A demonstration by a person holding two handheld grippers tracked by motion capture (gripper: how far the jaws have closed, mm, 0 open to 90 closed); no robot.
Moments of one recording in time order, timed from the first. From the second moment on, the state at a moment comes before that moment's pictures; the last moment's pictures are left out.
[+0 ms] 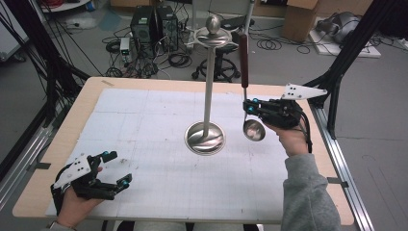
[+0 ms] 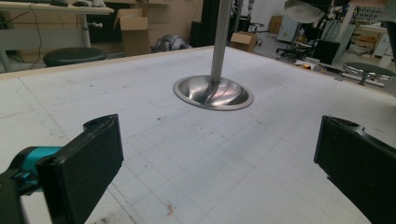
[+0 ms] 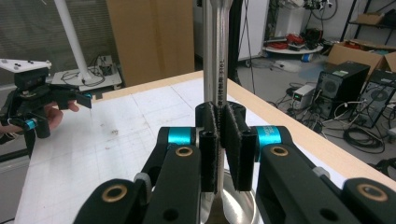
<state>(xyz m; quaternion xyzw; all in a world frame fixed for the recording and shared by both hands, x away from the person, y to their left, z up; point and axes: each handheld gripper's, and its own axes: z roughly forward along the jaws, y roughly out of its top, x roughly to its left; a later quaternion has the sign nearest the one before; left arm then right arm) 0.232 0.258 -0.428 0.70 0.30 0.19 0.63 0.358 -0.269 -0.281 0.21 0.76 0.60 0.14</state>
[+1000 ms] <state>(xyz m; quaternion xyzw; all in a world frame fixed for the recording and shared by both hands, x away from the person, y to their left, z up) 0.232 0.258 -0.428 0.70 0.30 0.19 0.63 0.363 -0.256 -0.283 0.21 0.77 0.59 0.13</state>
